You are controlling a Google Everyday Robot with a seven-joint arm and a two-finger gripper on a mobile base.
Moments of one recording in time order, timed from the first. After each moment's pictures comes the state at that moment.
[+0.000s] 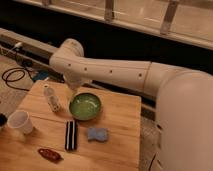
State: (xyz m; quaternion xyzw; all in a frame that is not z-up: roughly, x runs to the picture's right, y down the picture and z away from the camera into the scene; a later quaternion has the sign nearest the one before) arm -0.112 0.012 0.720 -0.21 0.09 0.35 0.91
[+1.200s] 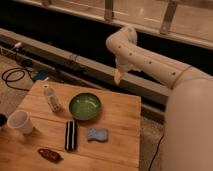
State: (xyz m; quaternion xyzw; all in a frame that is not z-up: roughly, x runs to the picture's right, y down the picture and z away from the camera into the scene) arm 0.122 -0.085 0.799 -0.16 0.22 0.47 0.84
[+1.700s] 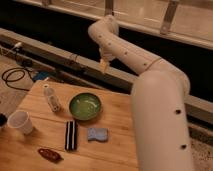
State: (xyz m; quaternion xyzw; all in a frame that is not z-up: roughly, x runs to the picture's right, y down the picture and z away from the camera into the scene) arm 0.033 -0.134 0.820 -0.16 0.18 0.42 0.88
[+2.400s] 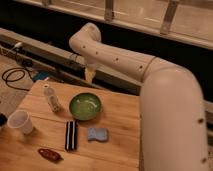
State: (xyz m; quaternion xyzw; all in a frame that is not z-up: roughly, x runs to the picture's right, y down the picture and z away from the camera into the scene) arm -0.045 -0.062 0.769 -0.17 0.14 0.36 0.91
